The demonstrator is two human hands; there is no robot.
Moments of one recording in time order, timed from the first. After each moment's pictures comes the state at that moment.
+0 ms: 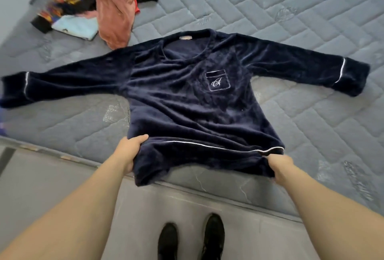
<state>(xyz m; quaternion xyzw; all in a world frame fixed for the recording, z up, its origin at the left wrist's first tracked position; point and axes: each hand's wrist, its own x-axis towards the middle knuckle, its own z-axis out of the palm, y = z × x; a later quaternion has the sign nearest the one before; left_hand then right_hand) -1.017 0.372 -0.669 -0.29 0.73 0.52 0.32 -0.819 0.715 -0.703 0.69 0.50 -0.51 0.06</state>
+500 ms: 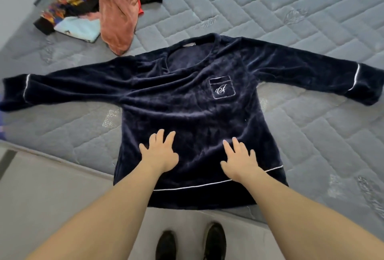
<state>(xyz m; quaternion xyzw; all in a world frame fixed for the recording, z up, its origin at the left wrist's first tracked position) -1.007 0.439 -0.682 0.14 0.92 -0.02 0.37 -0.890 0.647 -0.702 0.20 0.89 -0.14 0.39</state>
